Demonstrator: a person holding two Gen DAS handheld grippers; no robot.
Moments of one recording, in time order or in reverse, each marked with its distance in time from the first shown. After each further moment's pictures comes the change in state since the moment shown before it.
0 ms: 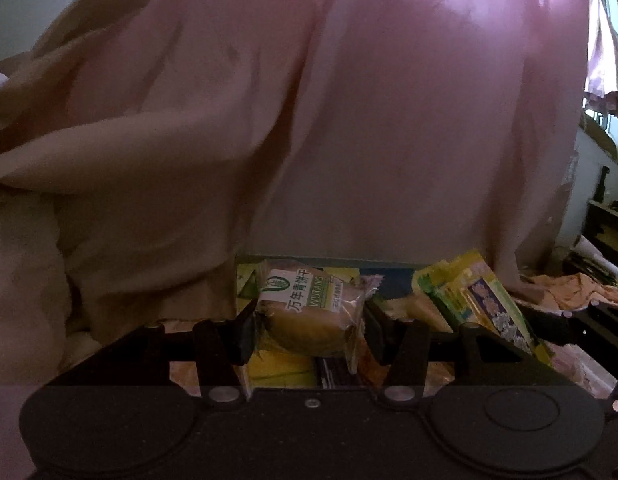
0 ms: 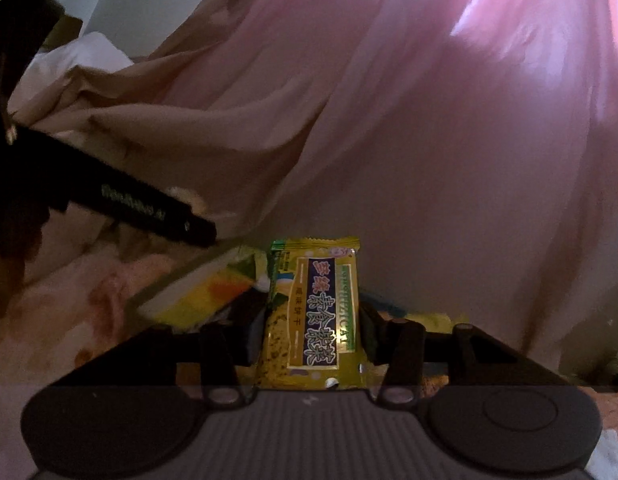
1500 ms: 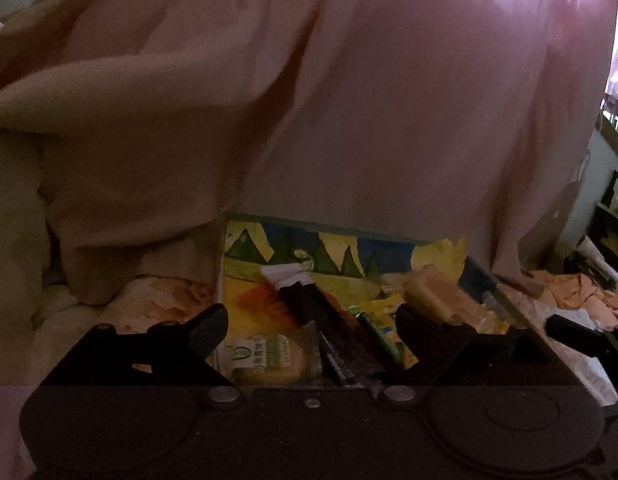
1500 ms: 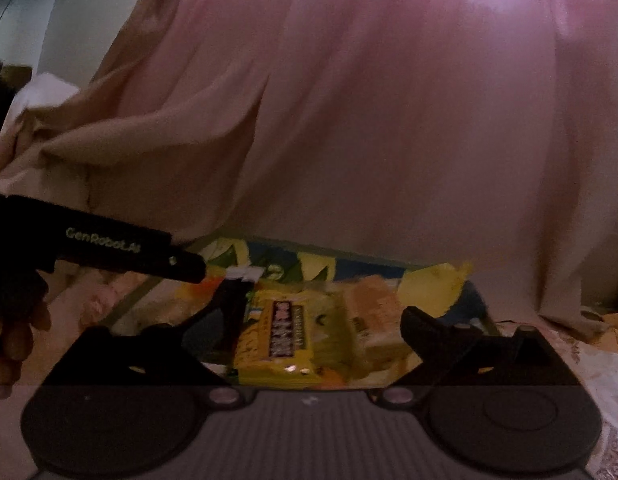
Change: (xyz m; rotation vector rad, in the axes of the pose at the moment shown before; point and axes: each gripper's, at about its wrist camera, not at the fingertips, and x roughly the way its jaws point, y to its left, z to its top) left arm 0.011 -0.007 -0.012 -0.088 0.078 0.004; right arm 0.005 -0.039 -0.016 0.236 0.033 0.000
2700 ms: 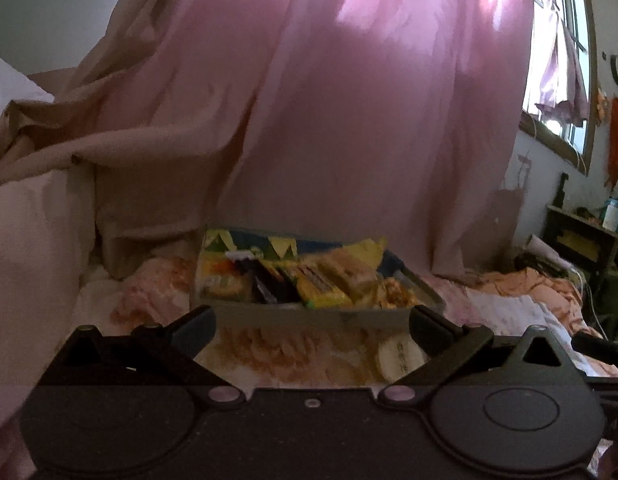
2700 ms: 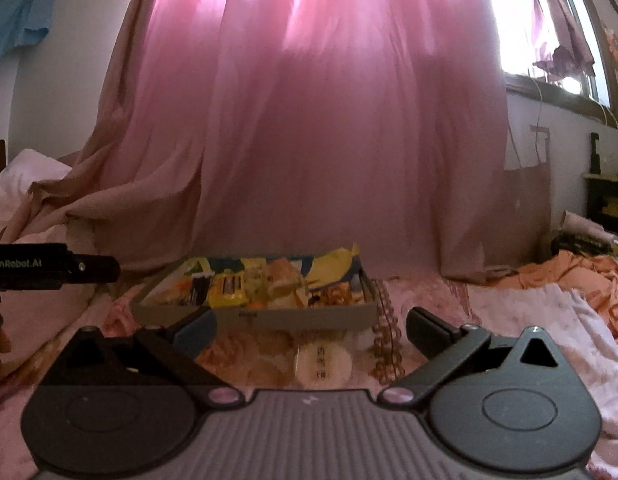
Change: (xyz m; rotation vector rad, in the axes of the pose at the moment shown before) left arm -0.173 -0.075 -0.095 0.067 -0.142 -0.024; right arm -0.194 -0.044 -0.061 0.169 -0.068 -0.112
